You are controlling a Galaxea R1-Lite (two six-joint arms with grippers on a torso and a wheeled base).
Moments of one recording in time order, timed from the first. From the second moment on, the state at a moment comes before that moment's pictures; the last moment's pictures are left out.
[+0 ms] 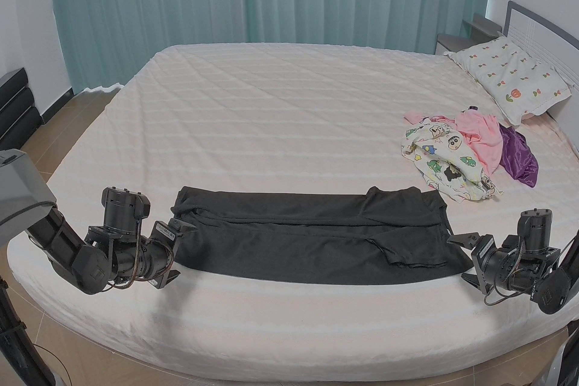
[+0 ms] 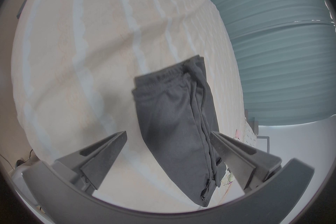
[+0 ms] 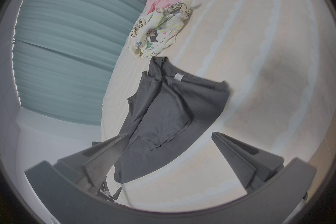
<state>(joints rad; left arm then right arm) -0.22 1.95 -0.60 -0.65 -0.08 -1.29 0.08 1.85 -0.20 -1.08 0.17 1.05</state>
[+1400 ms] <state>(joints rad) -0.21 2.04 -0.61 -0.66 0.09 -1.24 0.23 1.96 -0.19 -1.11 0.02 1.09</state>
